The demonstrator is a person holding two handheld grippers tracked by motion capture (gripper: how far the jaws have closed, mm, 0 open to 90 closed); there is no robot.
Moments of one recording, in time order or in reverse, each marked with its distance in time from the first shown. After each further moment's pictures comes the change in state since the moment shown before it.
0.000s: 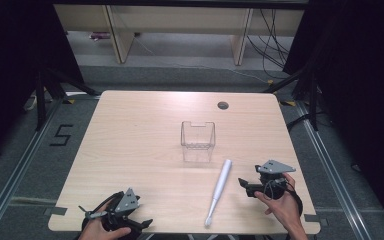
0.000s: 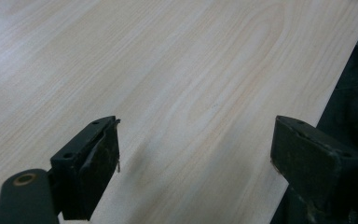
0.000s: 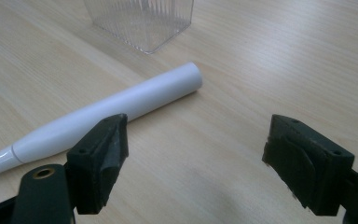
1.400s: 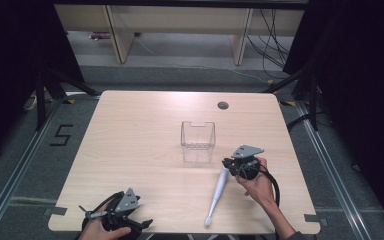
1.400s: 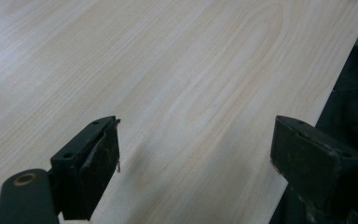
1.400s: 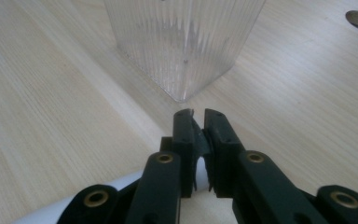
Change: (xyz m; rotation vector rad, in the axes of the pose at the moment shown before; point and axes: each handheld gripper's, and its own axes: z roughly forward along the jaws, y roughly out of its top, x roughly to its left) left arm 0.000 0.000 0.000 0.000 -0.006 -0.003; right arm 0.016 0.049 0.058 0.043 0.076 -0.156
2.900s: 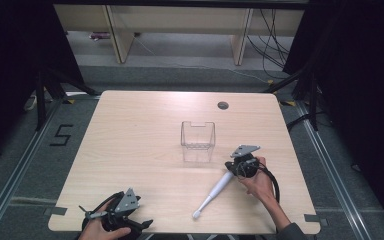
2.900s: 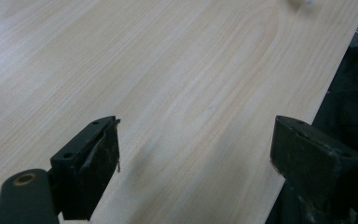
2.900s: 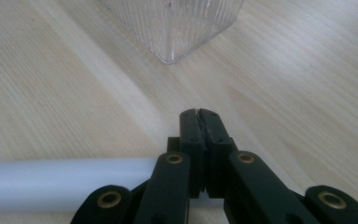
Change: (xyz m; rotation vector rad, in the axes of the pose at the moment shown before) left arm -0.001 0.001 -0.001 -0.007 -0.005 0.003; right arm -0.014 -0.011 0.016 0.103 0.011 -0.007
